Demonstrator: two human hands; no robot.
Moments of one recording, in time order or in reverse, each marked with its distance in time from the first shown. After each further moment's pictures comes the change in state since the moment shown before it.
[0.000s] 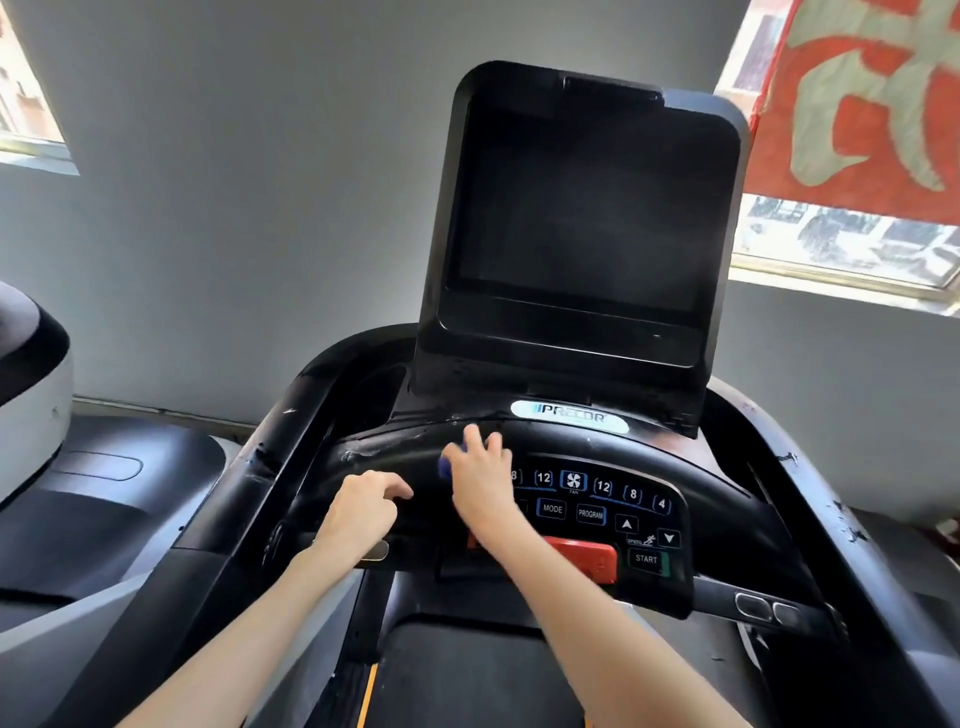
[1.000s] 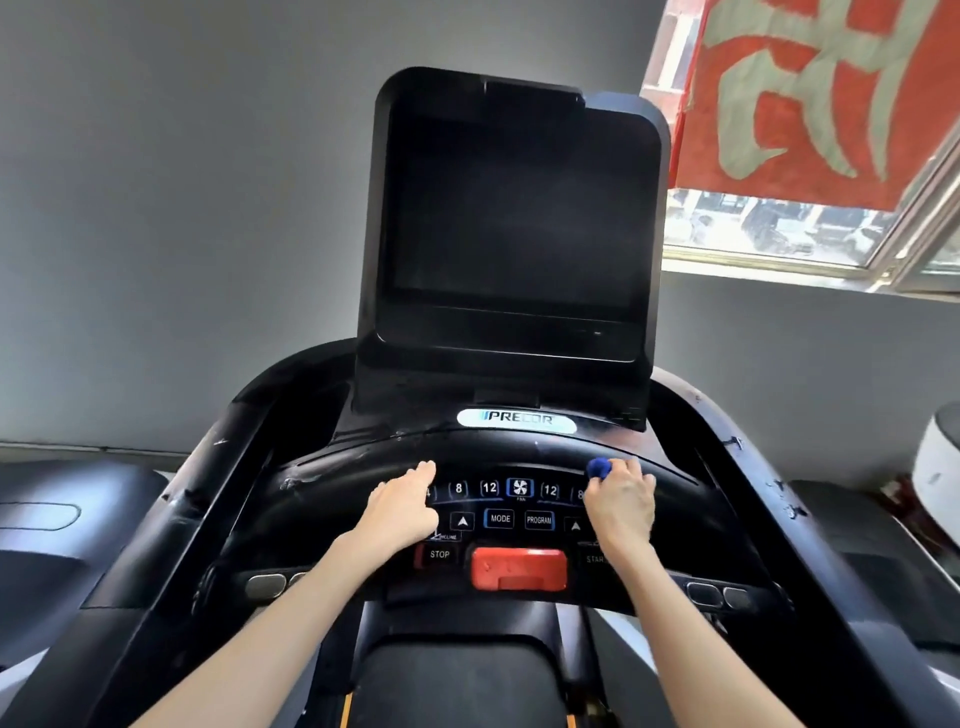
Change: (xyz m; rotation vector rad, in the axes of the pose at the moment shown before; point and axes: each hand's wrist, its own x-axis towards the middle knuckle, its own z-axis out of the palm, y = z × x) left_hand 0.009 0.100 0.045 0.312 -0.264 0.163; right_hand -0.055 0.198 -0.023 0.137 0.173 0.752
